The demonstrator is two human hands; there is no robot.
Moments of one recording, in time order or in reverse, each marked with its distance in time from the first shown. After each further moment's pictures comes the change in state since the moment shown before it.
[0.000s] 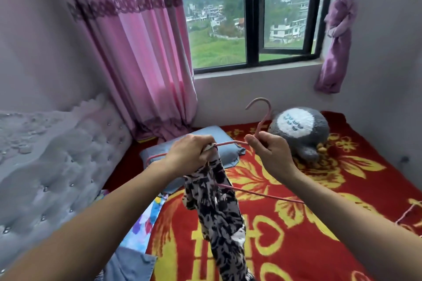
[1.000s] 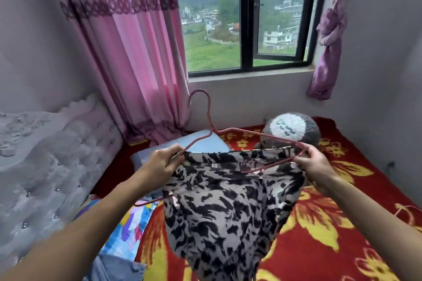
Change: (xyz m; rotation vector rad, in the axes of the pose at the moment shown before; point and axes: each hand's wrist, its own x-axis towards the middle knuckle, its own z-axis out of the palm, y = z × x) left_hand -0.028 -0.057 0.009 -0.383 0.075 -0.064; right_hand -0.005 0.074 -0.079 0.391 0.066 0.582
